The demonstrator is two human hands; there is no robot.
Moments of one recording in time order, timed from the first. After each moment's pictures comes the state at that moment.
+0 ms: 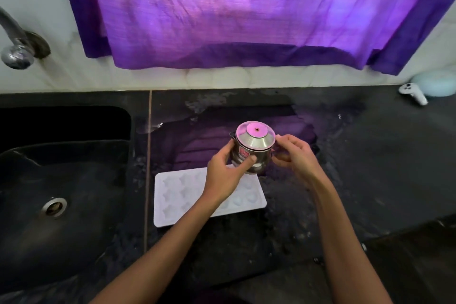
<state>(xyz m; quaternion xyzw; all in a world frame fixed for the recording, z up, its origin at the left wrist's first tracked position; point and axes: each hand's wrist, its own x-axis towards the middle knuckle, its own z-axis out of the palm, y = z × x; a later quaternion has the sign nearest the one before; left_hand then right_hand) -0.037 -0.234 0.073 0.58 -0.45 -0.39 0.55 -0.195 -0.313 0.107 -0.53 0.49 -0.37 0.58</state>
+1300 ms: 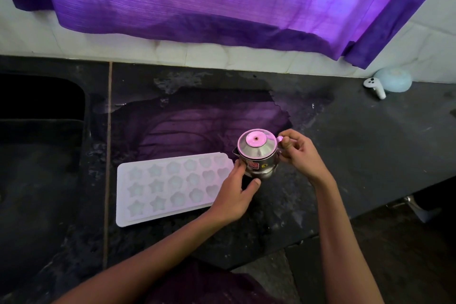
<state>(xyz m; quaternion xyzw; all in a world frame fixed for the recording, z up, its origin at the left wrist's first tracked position) -0.096 -0.226 0.042 0.52 -0.55 -0.48 0.45 -0.244 -0.322 0.105 -0.64 0.50 -0.31 0.49</state>
